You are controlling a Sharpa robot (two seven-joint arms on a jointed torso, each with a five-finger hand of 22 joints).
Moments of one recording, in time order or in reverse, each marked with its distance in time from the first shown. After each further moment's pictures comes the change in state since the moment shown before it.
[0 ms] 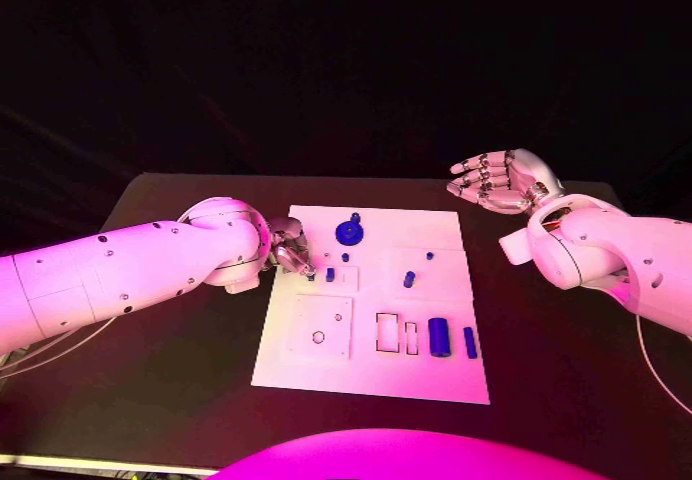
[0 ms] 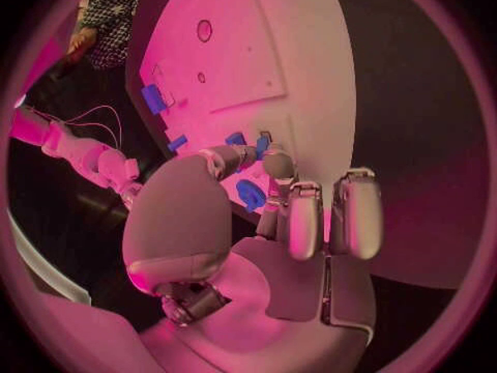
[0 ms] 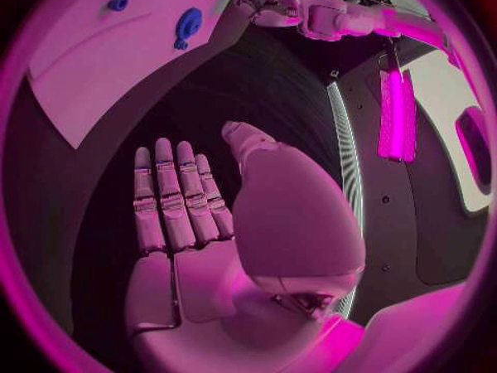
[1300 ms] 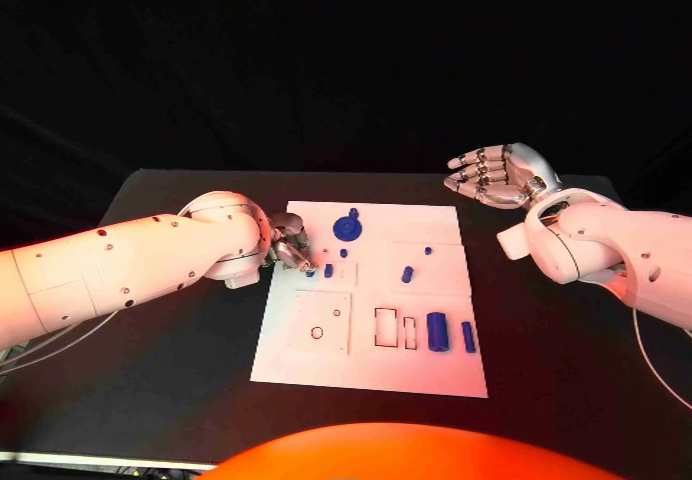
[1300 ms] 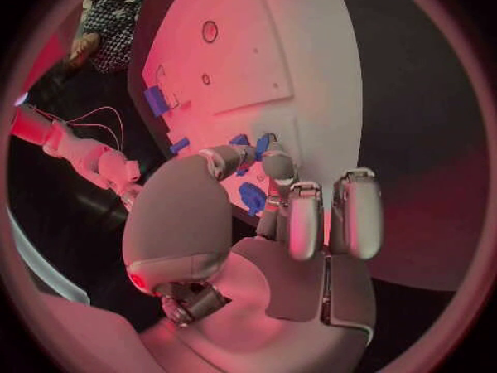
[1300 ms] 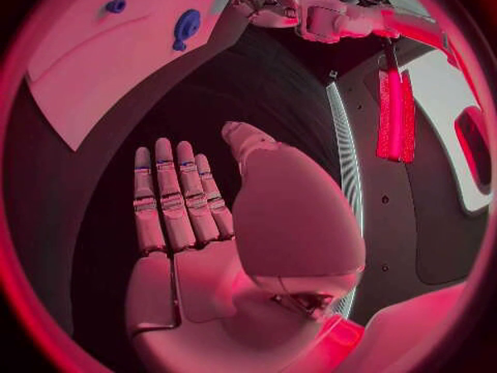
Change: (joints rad) left arm 0.002 0.017 0.003 -0.013 0.010 0.029 0.000; left_hand 0.003 0.003 -0.003 -0.003 0.002 0.009 -0.002 0.000 0.001 0.006 -0.002 0.006 0.008 0.000 0.000 0.003 0.000 0.000 0.000 0.000 0.000 0.000; right arm 0.000 -0.002 0.000 0.006 -0.002 0.001 0.001; right_hand 0.000 0.000 0.000 0.000 0.000 0.000 0.000 0.000 -0.001 0.004 0.004 0.000 0.000 0.000 0.000 0.000 -0.002 0.000 0.000 0.000 0.000 -0.002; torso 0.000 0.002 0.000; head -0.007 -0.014
